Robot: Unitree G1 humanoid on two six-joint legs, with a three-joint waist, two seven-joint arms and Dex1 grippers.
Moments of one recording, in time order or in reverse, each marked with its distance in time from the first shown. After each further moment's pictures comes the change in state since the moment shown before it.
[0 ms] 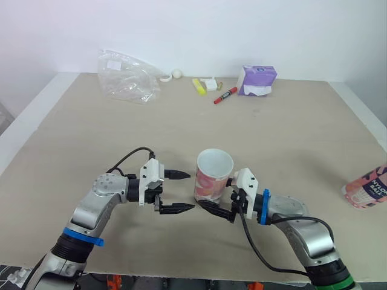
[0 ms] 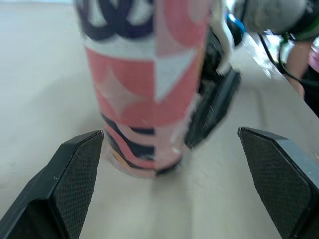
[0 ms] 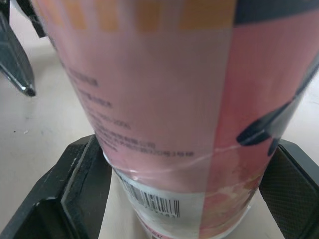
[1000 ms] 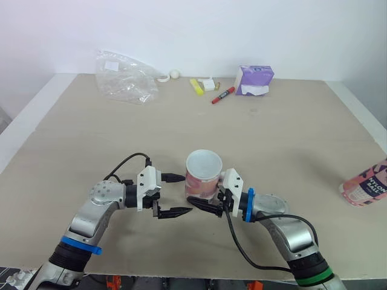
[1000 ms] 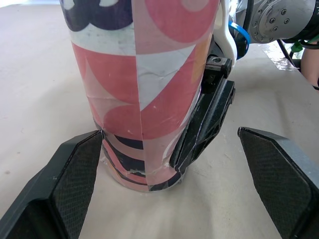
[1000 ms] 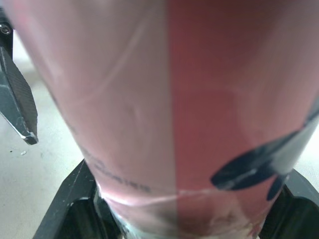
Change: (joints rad) left arm 0.059 0.002 -0.004 0.011 0.041 -0.113 0.025; right arm -0.050 0.076 0.071 0.098 -0.043 -0.097 0.002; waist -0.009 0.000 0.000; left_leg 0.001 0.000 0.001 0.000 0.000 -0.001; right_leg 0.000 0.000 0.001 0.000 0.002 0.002
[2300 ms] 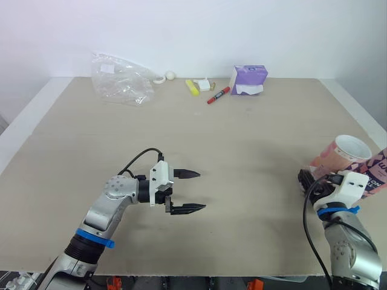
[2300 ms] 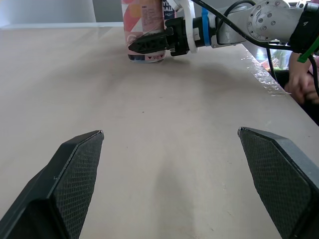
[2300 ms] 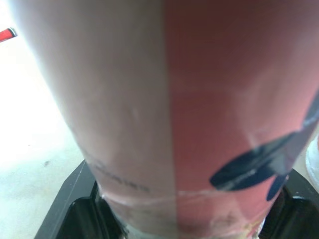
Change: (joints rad) left arm -0.074 -0.081 -0.047 0.020 0.005 0.020 0.021; right arm 0.168 0.074 -0.739 0.071 0.153 0.098 -0.633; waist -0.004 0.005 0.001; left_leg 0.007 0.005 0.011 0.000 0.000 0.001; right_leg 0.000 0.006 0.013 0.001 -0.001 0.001
